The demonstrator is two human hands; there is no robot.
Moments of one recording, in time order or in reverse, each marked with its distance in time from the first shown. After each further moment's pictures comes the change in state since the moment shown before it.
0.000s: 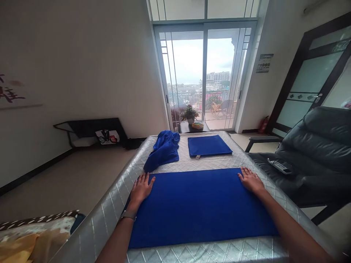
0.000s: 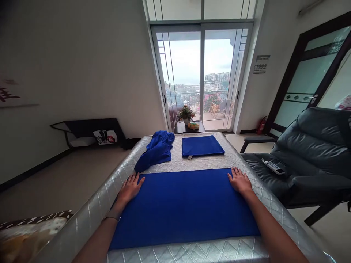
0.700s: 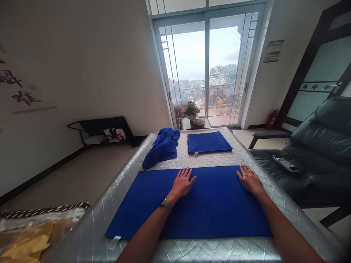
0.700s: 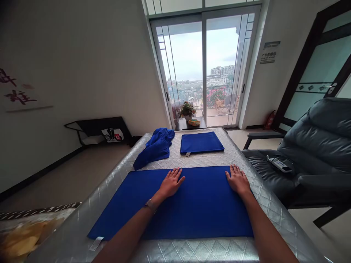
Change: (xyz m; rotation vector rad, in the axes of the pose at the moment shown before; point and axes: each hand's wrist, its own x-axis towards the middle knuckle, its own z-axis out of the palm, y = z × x) left_hand -0.040 0.218 0.002 -0.172 -0.088 0.505; right_hand 0.006 0.011 0.023 0.116 0.052 -0.079
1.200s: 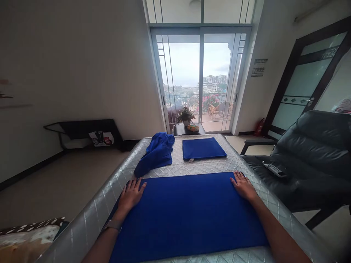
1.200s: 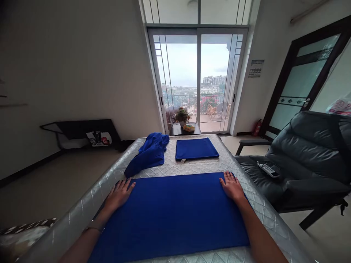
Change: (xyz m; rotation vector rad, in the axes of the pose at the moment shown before) left_hand -0.074 -0.195 -0.044 0.168 0.036 -0.525; right_hand 0.000 -0.003 -0.003 -0.028 -0.054 -0.013
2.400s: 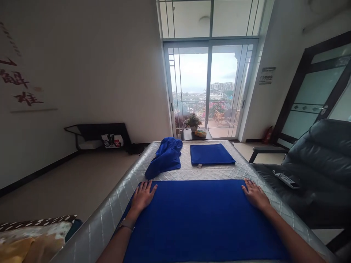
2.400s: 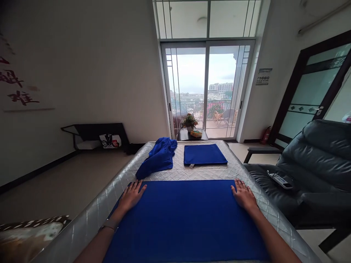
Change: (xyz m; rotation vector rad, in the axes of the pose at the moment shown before) left_hand 0.002 0.007 0.004 -0.022 0.033 0.033; right_hand 0.003 0.005 0.006 -0.037 0.055 0.044
